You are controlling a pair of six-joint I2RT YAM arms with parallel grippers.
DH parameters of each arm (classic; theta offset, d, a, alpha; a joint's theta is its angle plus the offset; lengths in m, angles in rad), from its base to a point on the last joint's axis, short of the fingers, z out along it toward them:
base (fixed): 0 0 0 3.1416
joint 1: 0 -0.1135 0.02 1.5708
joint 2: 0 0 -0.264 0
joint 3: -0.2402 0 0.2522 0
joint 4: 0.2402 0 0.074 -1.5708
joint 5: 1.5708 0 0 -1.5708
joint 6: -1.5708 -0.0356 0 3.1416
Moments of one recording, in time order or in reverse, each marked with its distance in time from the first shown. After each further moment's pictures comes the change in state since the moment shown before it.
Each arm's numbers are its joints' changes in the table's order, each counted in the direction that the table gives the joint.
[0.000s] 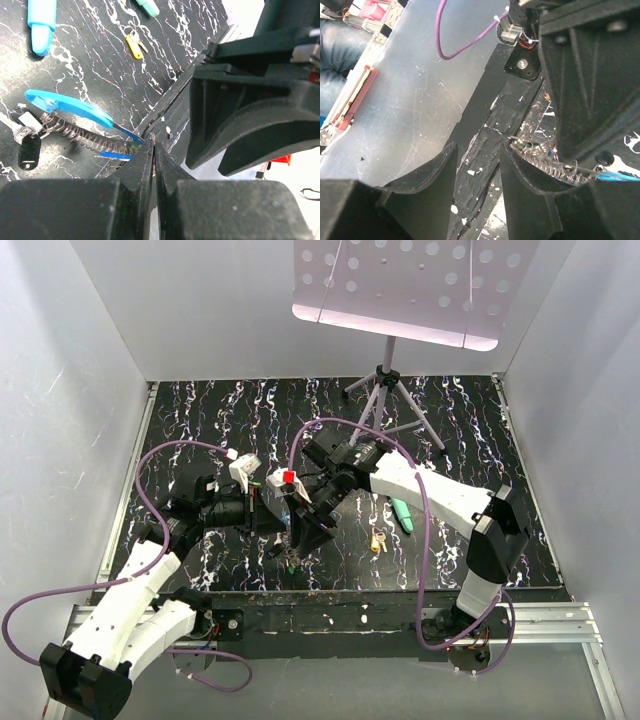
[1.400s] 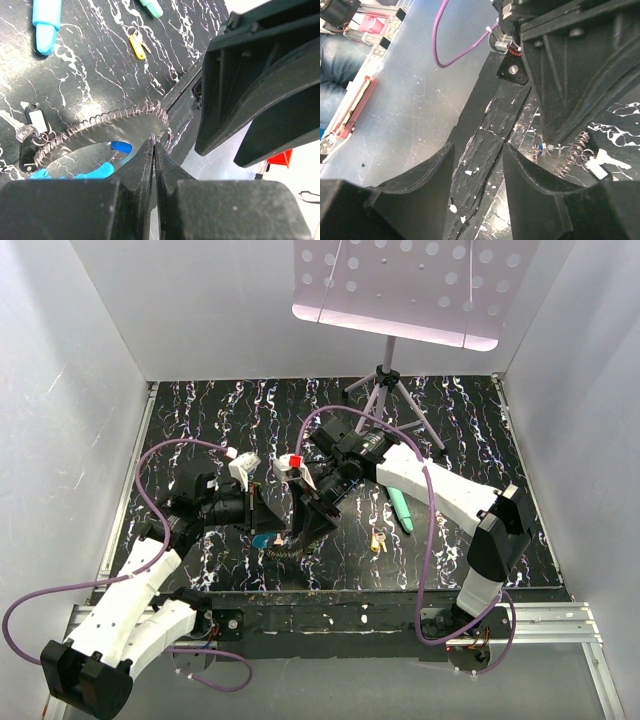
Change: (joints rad) left arm -0.005 0.024 -0.016 0.008 -0.009 0.006; right arm 0.050 -0.003 -0.032 0.025 -0.031 -0.010
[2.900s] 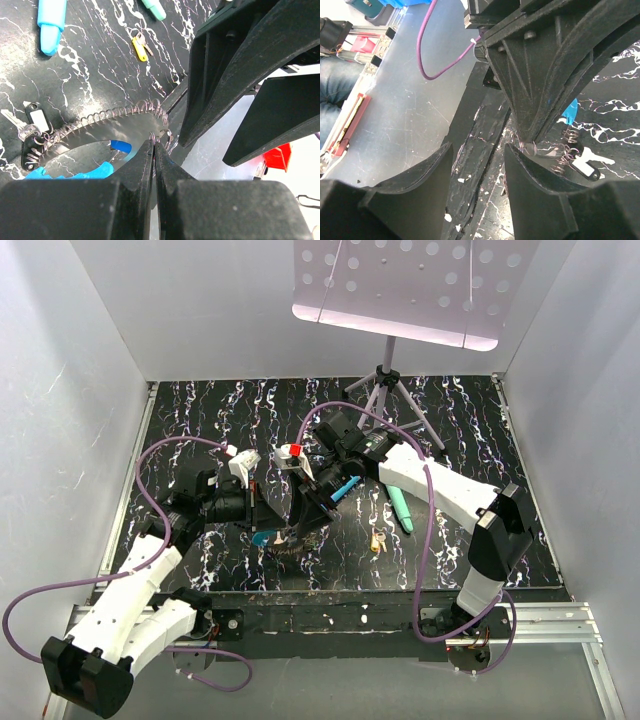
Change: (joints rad) left arm 0.000 0.014 -0.021 0.008 -0.015 0.008; right arm 0.030 -0.005 0.030 -0.176 0.003 -0.158
